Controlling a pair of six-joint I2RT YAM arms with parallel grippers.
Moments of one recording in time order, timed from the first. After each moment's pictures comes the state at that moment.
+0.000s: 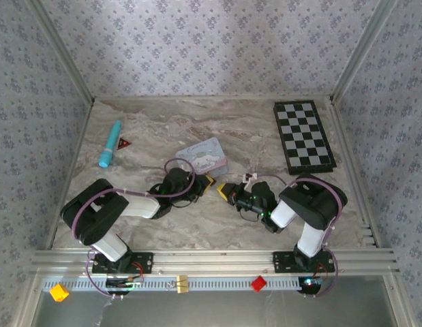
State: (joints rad) left arm -0.78 1.58 0.48 0.66 0.17 -1.52; right arm 0.72 1.76 0.24 1.28 -0.26 1.52
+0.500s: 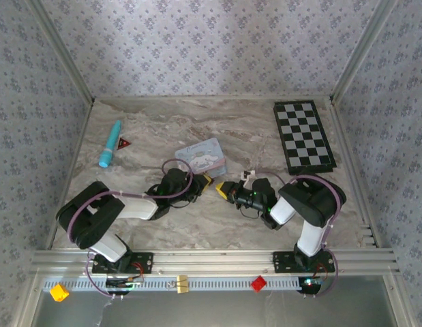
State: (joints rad) left arm -0.78 1.54 0.46 0.64 0.15 -1.53; right arm 0.67 1.78 0.27 1.29 -0.38 1.52
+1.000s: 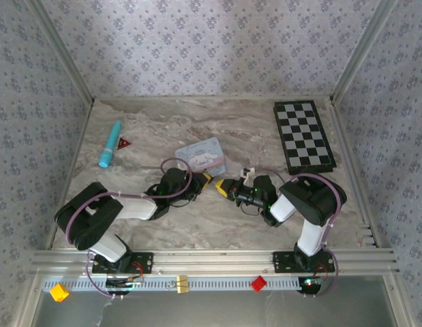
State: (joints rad) left arm -0.78 1.53 0.46 0.65 0.12 -1.53; right arm 0.64 1.79 0.30 1.28 -0.44 1.53
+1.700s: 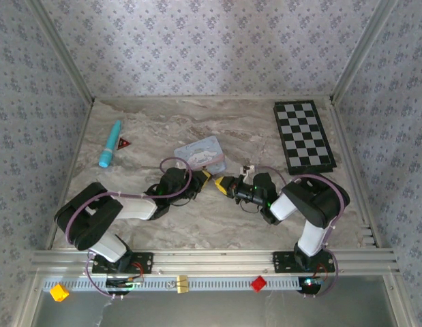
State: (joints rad) left arm -0.78 1.53 0.46 0.68 0.09 -1.53; right arm 0.64 1.75 0.32 1.24 -0.44 1.54
